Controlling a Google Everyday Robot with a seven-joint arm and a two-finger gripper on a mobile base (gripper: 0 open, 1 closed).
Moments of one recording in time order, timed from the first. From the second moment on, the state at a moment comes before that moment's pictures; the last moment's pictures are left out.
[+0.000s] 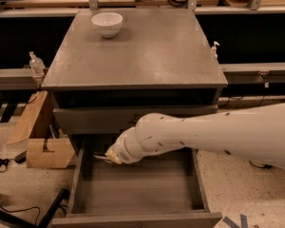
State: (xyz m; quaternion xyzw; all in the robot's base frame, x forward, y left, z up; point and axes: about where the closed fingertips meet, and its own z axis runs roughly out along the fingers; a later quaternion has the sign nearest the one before) arm 0.504 0.089 0.642 -0.49 0.81 0.18 0.29
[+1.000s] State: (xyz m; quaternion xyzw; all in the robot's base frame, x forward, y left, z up) arm 0.553 0.027 0.868 -0.47 0.78 0.13 0.39
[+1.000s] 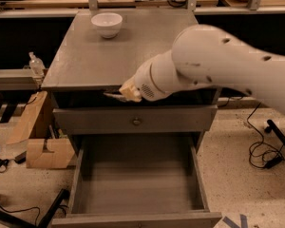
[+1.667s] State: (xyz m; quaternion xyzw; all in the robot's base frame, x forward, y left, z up) arm 0.621 -0.024 1.013 -0.45 0.76 0.10 0.47
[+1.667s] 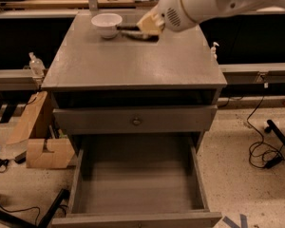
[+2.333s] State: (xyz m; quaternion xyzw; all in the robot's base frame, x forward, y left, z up) arm 0.688 -0.077 1.051 -0.38 0.76 0.06 0.53
